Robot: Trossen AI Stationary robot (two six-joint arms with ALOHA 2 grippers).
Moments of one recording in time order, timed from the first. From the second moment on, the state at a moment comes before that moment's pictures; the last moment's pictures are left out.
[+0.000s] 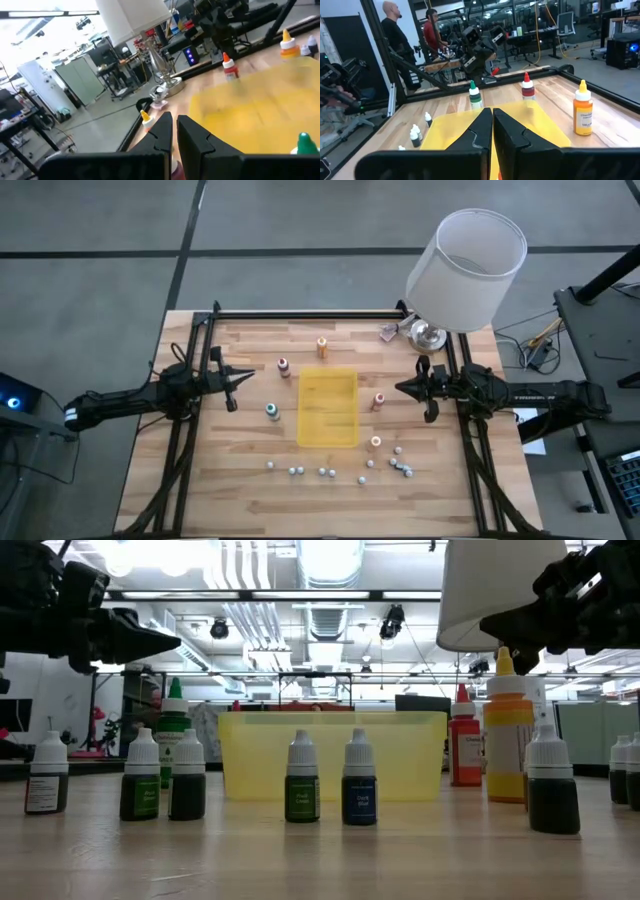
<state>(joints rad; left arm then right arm) 0.22 0.18 0.01 0.16 -0.05 0.47 -0.15 0.41 0.01 0.45 -0.13 0.23</state>
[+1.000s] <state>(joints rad) 0.22 0.18 0.01 0.25 0.04 -0.55 -0.15 0.42 0.01 0.48 -0.13 0.36</state>
